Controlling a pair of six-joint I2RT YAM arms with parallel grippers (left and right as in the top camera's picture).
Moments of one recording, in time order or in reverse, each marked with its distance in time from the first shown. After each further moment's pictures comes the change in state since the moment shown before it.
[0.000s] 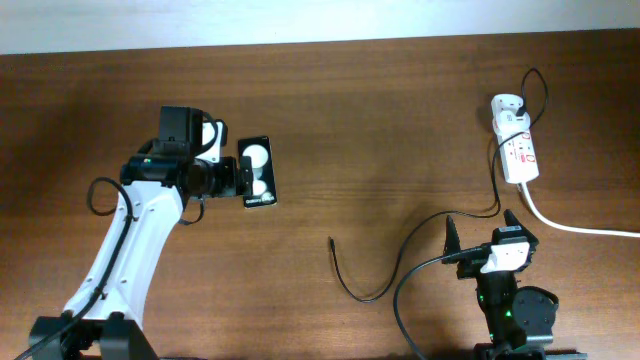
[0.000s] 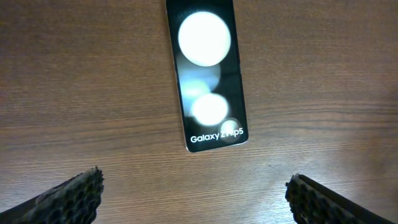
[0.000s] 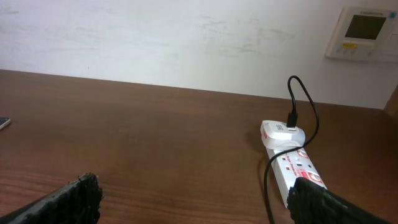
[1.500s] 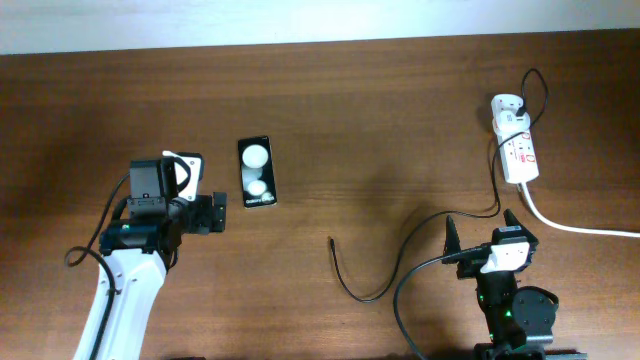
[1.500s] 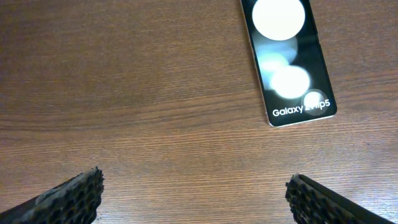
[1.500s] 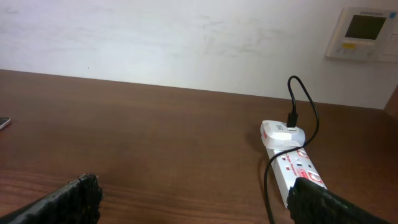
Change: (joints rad) left arm 0.107 -0.295 -0.333 0.183 -0.139 0.234; right arm 0.000 0.000 0.000 0.000 0.000 0.000
